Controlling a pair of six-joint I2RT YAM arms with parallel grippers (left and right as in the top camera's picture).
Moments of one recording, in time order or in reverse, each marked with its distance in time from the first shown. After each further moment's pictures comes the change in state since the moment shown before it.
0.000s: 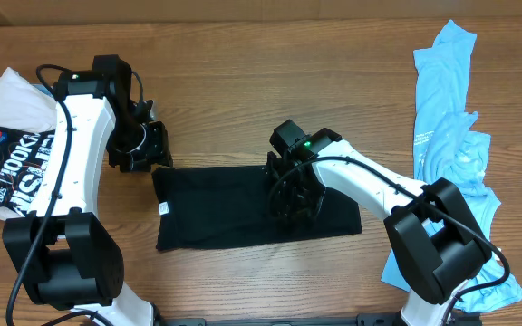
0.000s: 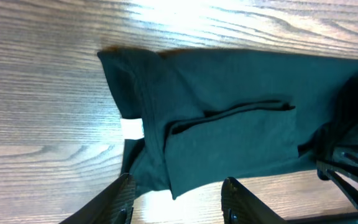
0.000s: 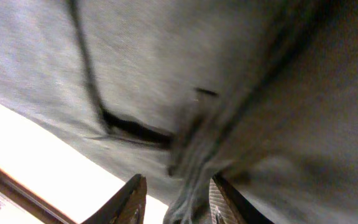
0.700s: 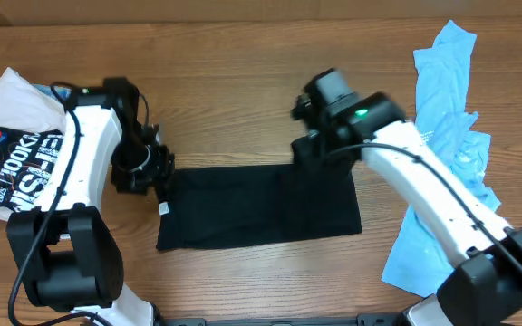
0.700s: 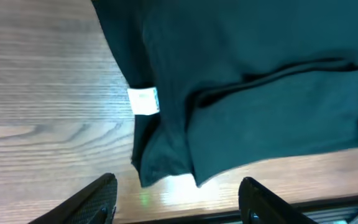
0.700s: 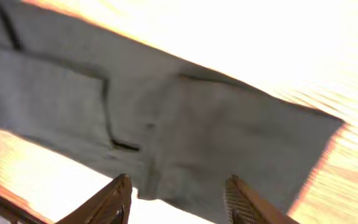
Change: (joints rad) left arm 0.000 -0.009 -0.169 0.024 -0.043 0.072; right arm -0.157 -0.213 0.231 -0.177 0.174 0.005
